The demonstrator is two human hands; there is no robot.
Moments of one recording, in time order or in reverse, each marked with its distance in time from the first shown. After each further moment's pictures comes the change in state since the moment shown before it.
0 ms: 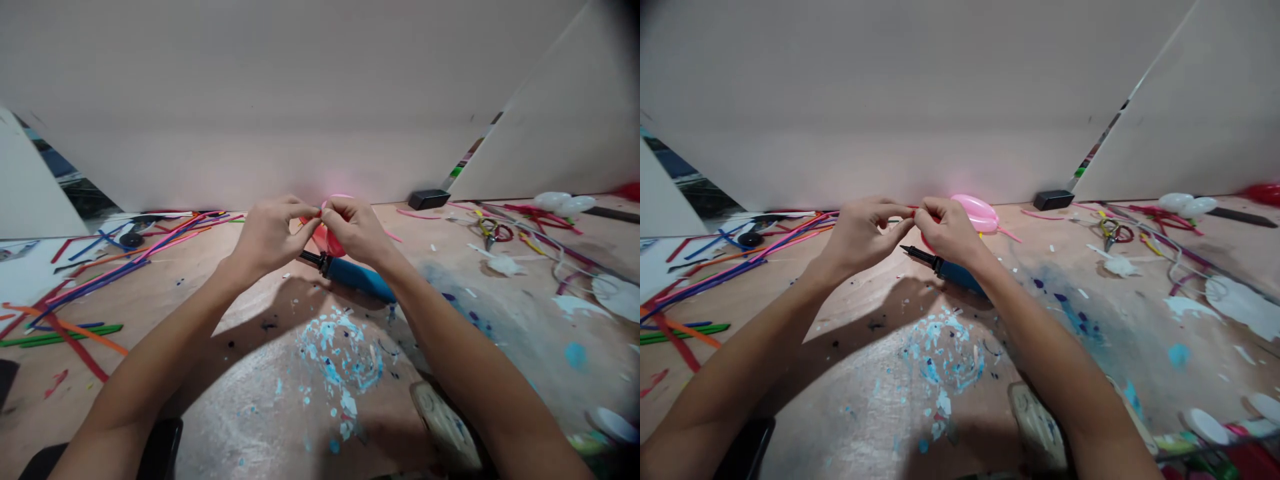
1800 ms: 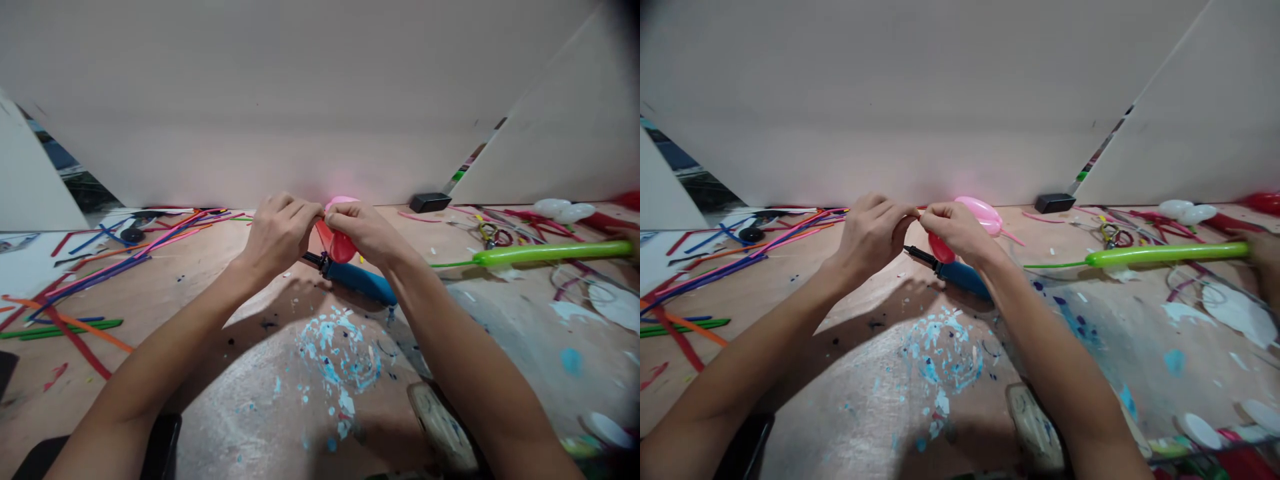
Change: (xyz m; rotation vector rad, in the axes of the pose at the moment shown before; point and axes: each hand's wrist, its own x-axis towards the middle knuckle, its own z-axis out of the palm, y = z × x) left_hand -0.004 -0.001 0.011 0.353 0.063 0.178; right_hand 0.001 0.005 -0.010 0.254 -0.155 0.271
